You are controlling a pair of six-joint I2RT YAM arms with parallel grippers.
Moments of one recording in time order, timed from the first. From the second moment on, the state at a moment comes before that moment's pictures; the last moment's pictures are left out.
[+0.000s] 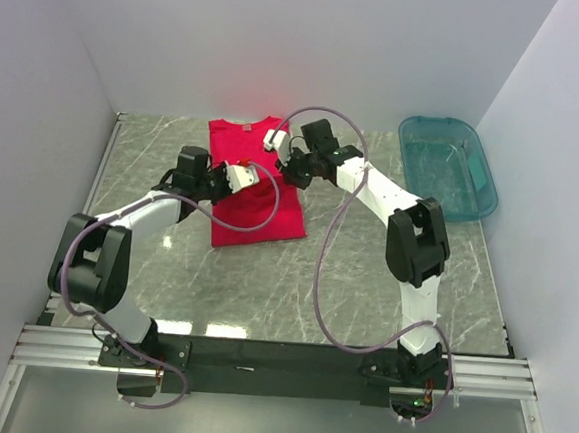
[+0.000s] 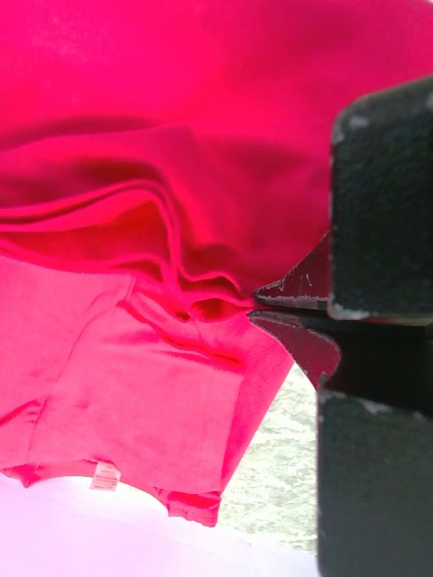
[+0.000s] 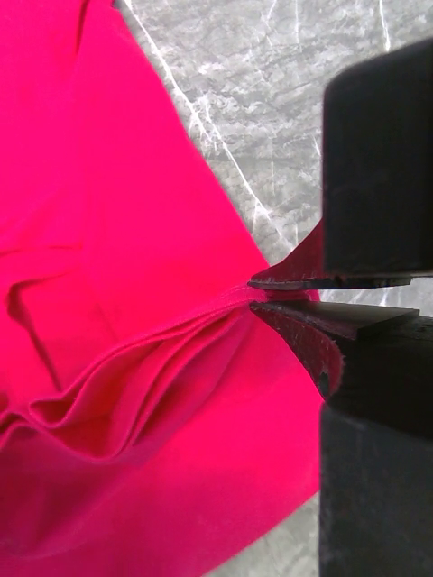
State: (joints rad) left arm -0.26 1.57 0.93 0.06 0.39 0.84; right arm 0.54 2.07 1.75 -0.50 -0.39 -0.63
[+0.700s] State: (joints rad) left arm -0.25 1.73 1.03 0.13 0.32 0.82; right arm 0.54 2.16 1.86 -0.48 -0.30 -0.56
